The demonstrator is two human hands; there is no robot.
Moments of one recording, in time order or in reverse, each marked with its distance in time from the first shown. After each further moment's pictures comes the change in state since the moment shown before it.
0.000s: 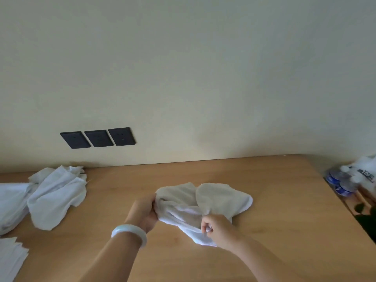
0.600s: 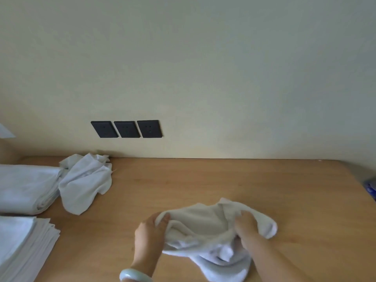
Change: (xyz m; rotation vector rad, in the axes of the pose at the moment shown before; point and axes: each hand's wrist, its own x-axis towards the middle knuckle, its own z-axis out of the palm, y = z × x) left_hand -0.027 -0.037 -0.082 0.767 0.398 0.416; right_hand 0.059 -0.006 0.036 0.395 0.263 0.614
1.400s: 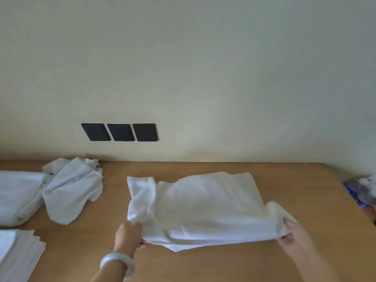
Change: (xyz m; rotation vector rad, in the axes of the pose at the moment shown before) left_hand 0.091 -0.064 -0.015 -0.133 -0.124 -0.403; right_hand -0.018 0.043 -0.097 1.338 0.175 0.216
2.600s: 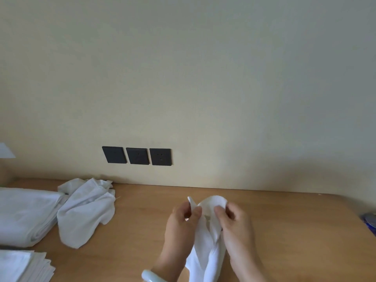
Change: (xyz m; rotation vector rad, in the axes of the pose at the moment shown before) left_hand -0.129 0.114 0.008 -0.243 -0.234 0.578; right_hand -0.162 0.051 0.169 -0.791 -0.333 -0.688
